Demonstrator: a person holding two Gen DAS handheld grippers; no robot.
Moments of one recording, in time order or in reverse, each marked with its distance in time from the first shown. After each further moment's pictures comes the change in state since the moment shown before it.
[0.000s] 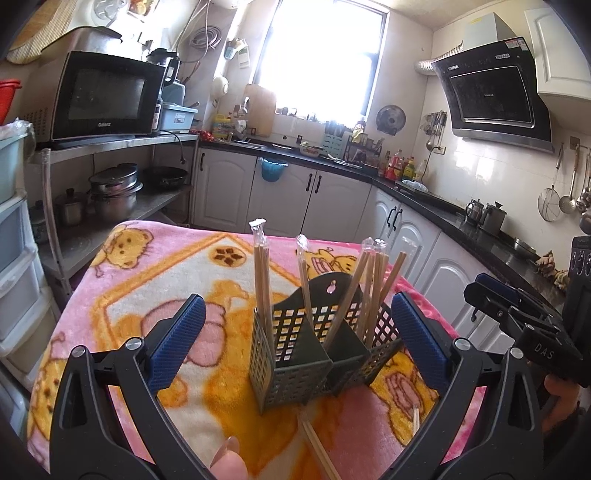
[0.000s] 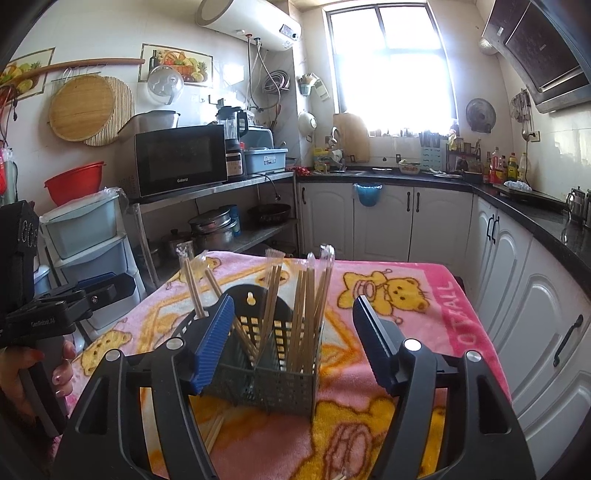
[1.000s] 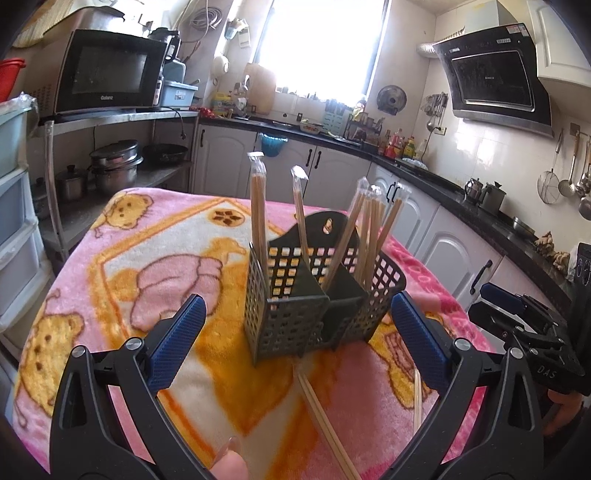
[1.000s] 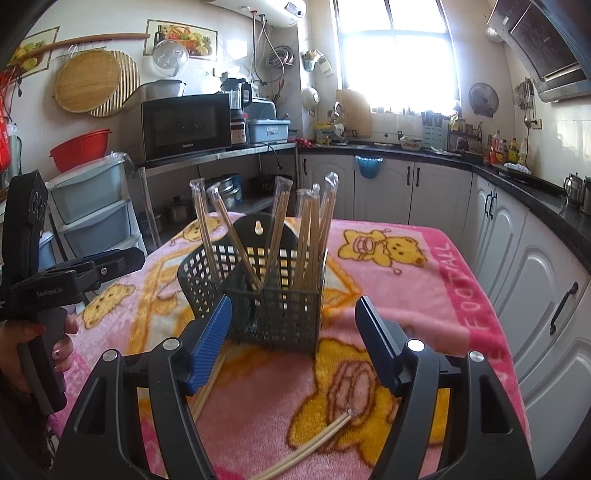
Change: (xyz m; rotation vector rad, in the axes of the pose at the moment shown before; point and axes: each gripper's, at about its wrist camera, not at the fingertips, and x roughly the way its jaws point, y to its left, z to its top) left arm -0.004 -0.006 -0.049 -0.003 0.084 -0.001; right arm -0.020 0.009 -0.054 -0.022 0.107 -0.008
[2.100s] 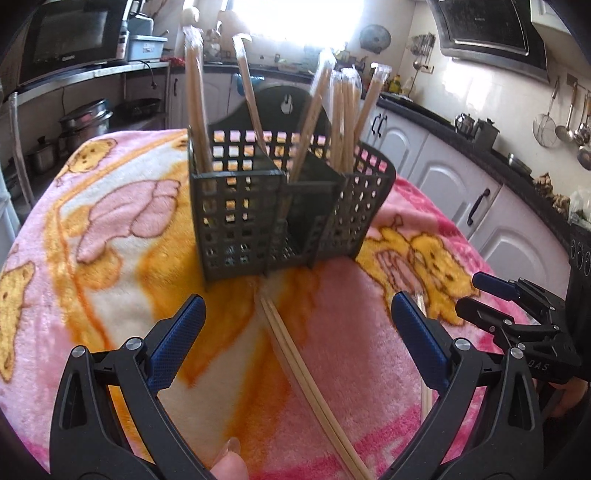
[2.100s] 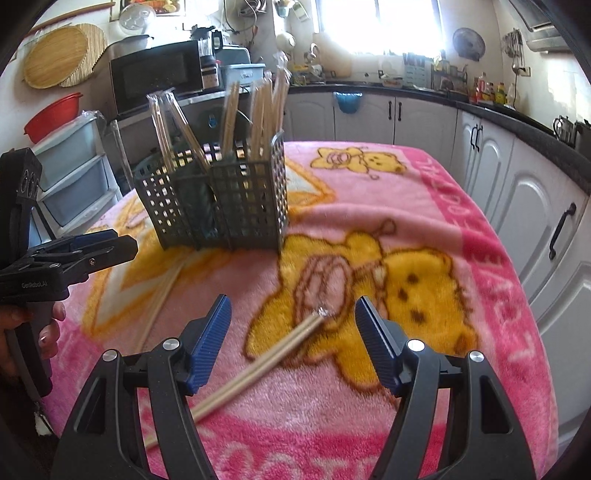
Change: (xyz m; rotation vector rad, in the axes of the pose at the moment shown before) left arm 0.055 -0.032 -0.064 0.066 0.233 -0.045; right arm 0.021 -0.034 -0.078 0.079 0.218 -0.041
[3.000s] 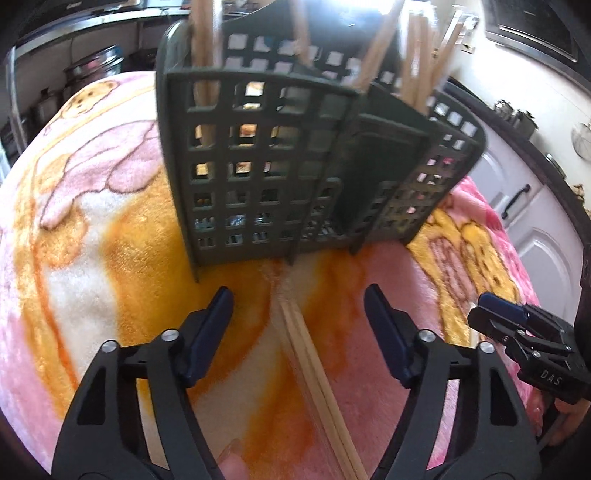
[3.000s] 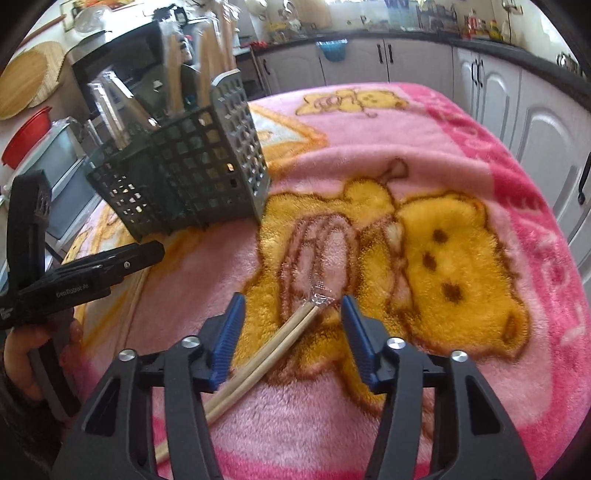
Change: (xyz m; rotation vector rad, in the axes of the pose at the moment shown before) left arm 0.077 0.022 0.005 -0.120 0.170 0.054; right arm 0.068 -0.030 0.004 0.169 0.193 0.065
